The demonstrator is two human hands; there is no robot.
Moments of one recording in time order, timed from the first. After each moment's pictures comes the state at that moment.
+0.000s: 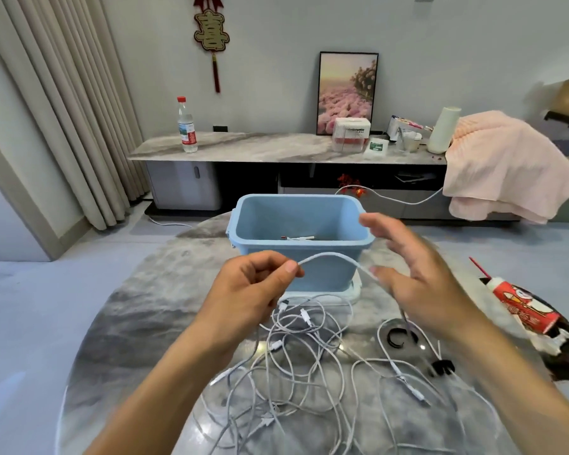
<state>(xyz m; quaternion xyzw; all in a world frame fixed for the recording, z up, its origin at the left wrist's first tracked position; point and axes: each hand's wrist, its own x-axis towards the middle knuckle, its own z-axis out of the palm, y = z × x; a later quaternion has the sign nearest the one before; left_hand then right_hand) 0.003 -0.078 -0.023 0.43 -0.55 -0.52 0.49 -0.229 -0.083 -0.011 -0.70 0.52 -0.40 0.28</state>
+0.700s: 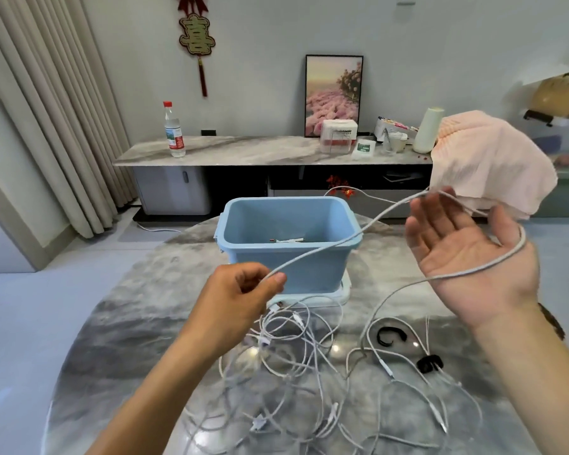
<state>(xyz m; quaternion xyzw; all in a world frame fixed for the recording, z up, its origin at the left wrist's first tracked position) 0.004 -0.092 -0.035 0.50 -0.65 -0.37 0.44 -0.274 -0.093 0.011 -0.20 0.15 -0.71 0.65</state>
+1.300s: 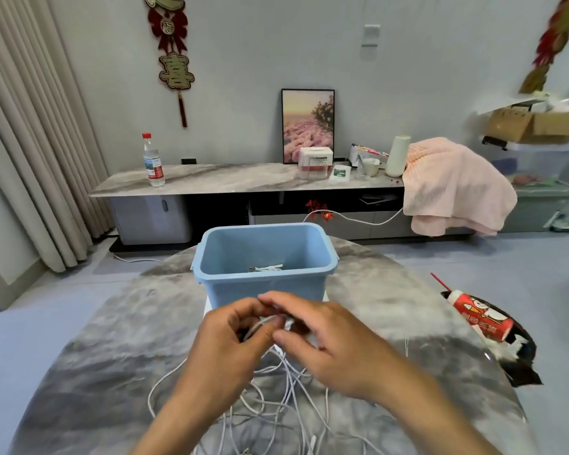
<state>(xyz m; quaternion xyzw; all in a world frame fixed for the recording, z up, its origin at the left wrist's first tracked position) -0.018 -0.076 -0.039 0.39 -0.64 -0.43 0.50 -0.195 -0.069 -0.013 -0.82 0.43 -0.30 0.23</state>
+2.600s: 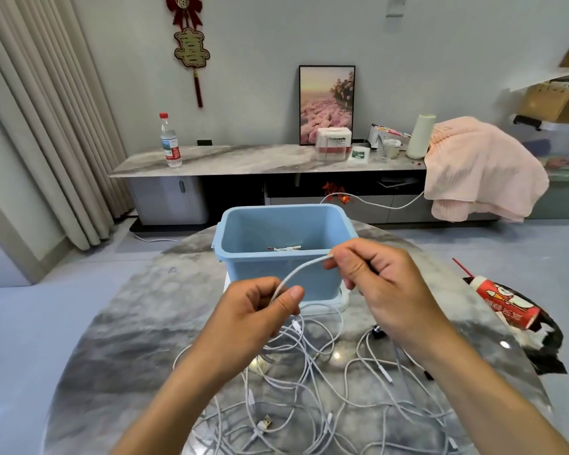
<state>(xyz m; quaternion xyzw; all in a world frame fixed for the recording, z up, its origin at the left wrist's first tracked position) -0.010 -0.076 -0.027 0.40 -0.64 -0.48 0.45 -0.204 -0.083 -0.008 -0.68 0.42 -0.53 0.29</state>
